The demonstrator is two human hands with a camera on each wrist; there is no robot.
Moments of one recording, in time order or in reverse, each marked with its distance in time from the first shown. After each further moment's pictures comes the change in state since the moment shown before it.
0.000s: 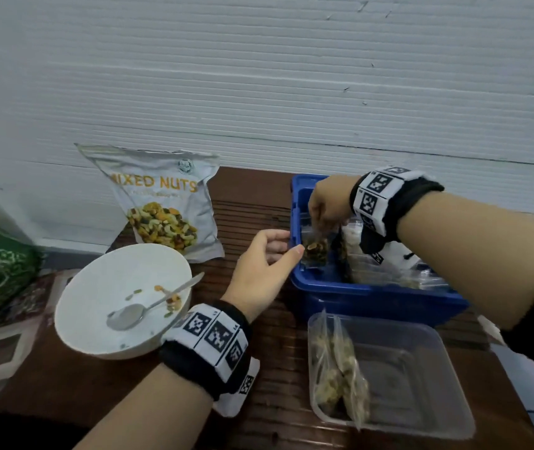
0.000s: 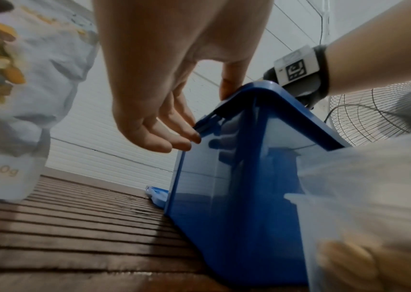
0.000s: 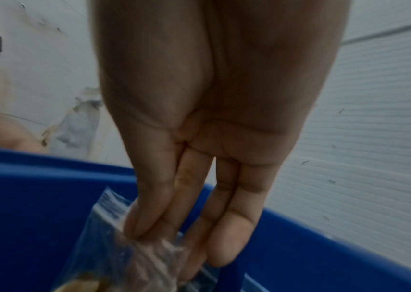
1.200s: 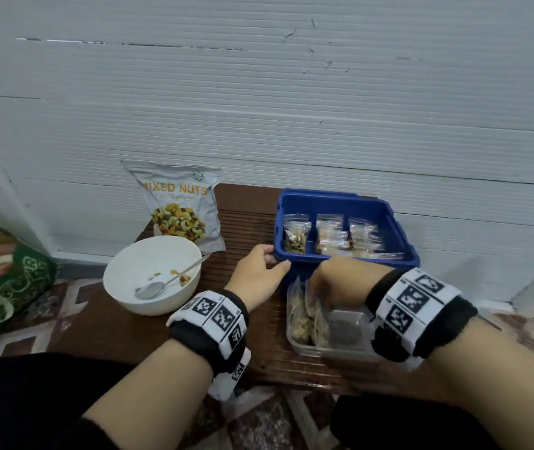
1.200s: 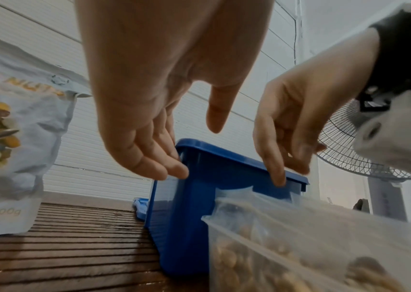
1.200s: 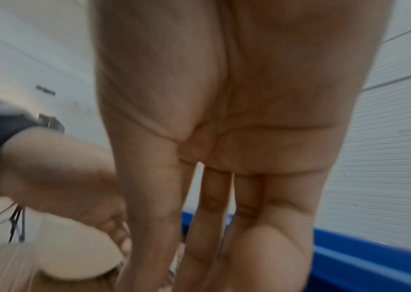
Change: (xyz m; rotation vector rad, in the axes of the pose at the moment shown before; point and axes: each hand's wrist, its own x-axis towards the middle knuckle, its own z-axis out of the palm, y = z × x) left_hand -0.081 0.038 0.008 0.330 -0.050 -0.112; right_hand -0.165 -0.058 0.082 0.121 -0.026 -0.079
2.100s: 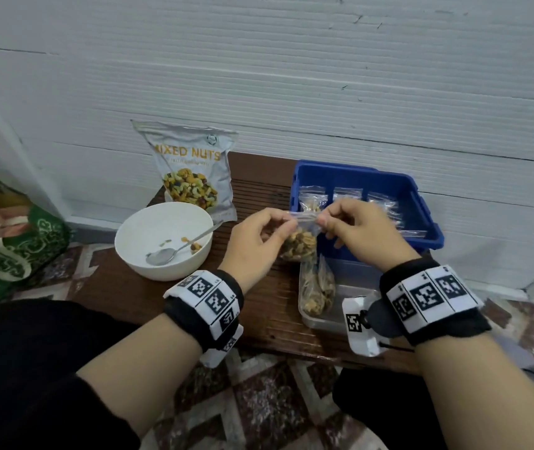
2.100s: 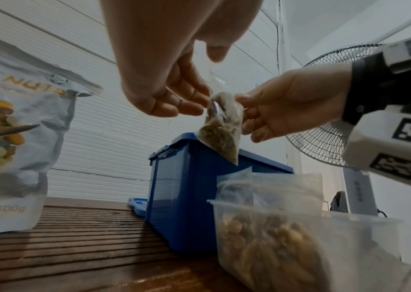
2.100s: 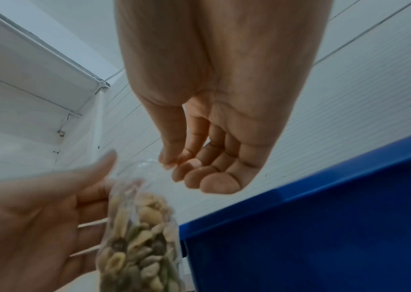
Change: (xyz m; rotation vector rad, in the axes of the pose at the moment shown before) left_hand -0.014 -0.018 -0.010 -0.106 0.222 0.473; right_hand 0.006 -0.001 0.010 0.837 0.667 -0.040
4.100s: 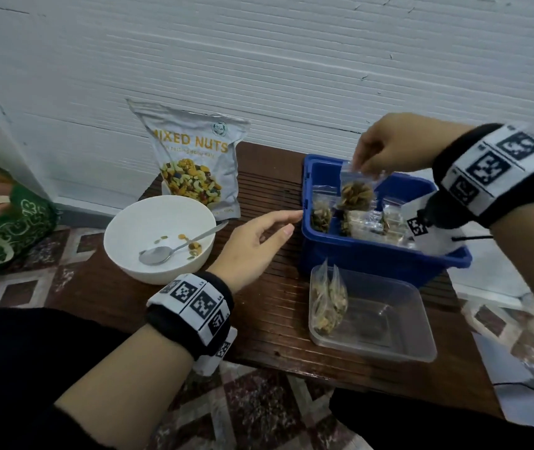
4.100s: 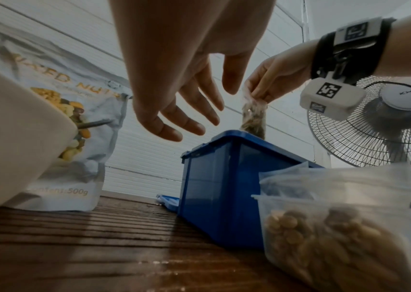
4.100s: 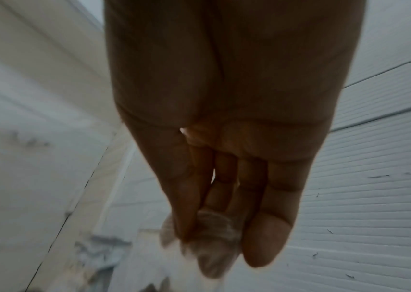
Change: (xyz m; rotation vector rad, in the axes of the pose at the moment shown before) left_hand 0.020 -0.026 -0.020 -0.104 -0.229 -0.138; right_hand 0.108 -0.061 -0.064 -0.732 -0.280 0.073
